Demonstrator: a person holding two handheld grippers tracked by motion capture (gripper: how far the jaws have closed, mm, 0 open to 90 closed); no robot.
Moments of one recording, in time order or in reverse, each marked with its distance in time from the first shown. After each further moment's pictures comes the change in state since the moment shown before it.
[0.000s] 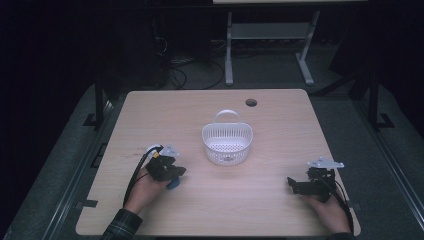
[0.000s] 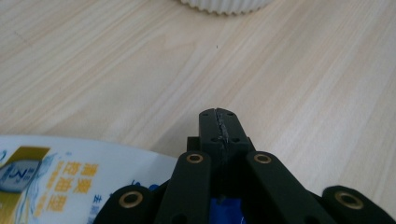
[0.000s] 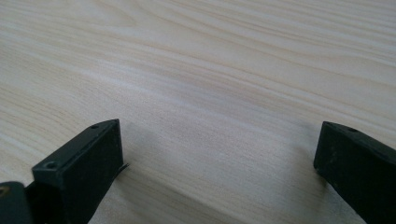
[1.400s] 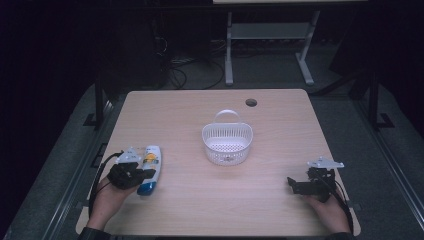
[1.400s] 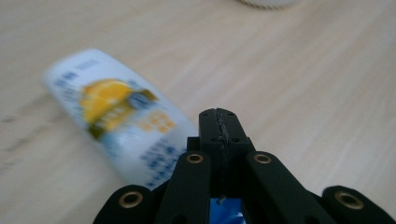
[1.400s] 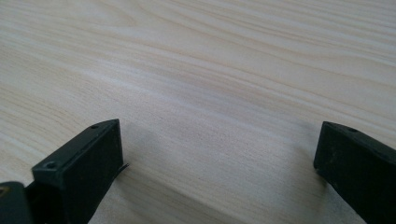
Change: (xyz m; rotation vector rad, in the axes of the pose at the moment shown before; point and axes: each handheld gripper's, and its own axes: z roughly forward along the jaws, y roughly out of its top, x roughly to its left) left arm 0.028 -0.046 -0.082 -0.113 0.109 -0.092; right arm 0.000 0.000 0.000 0.000 0.001 0.000
